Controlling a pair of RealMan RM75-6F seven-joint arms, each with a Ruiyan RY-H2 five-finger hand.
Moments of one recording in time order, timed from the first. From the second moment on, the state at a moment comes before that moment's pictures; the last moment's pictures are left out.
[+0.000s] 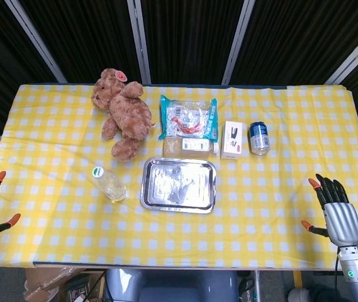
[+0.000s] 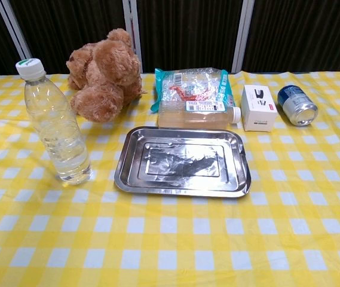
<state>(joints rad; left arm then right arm) -0.10 -1.22 -0.04 -1.60 1.40 1.59 0.17 0.13 -1.24 0.06 -1.42 -1.52 1.43 0.10</state>
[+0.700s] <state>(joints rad) -0.10 -1.23 -0.05 -1.59 1.40 1.54 0.15 0.12 -1.22 0.05 -1.46 -1.52 1.44 0.08</state>
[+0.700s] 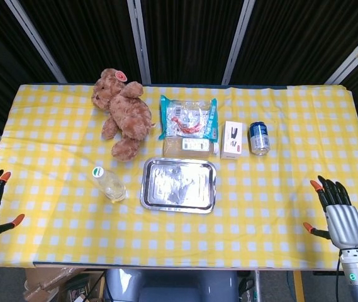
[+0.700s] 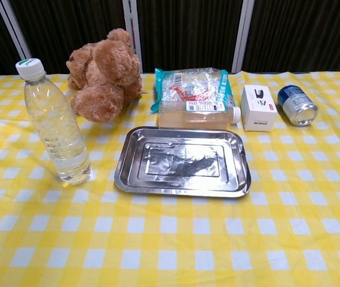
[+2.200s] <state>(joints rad) -0.45 -1.56 -0.21 -1.59 1.11 1.04 -0.15 0.12 -1.19 0.05 -1.48 -1.50 1.42 0.11</state>
